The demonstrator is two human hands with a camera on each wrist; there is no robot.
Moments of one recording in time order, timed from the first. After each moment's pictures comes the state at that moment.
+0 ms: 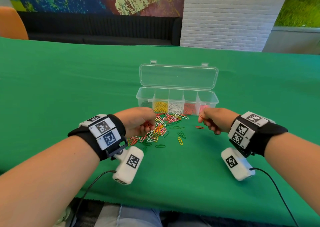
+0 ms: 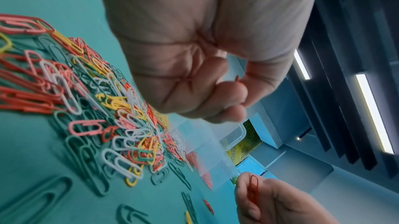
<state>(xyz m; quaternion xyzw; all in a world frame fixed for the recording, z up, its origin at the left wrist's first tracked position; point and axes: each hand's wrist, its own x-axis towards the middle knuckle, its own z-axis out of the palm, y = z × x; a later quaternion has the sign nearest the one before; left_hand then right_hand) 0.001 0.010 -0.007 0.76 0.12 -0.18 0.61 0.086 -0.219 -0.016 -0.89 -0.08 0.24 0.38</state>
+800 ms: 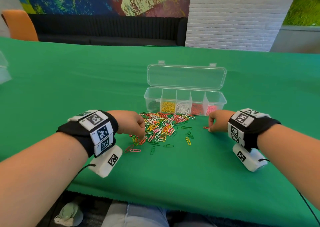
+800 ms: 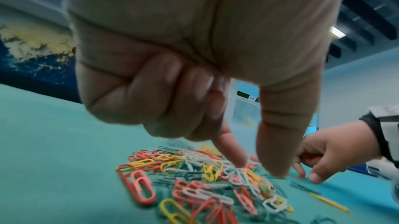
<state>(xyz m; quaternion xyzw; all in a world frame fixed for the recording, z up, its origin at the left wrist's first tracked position) -0.015 0.044 0.000 0.96 0.07 -0.21 0.14 0.093 -0.209 -0.020 -0.97 -0.15 0.16 0.00</state>
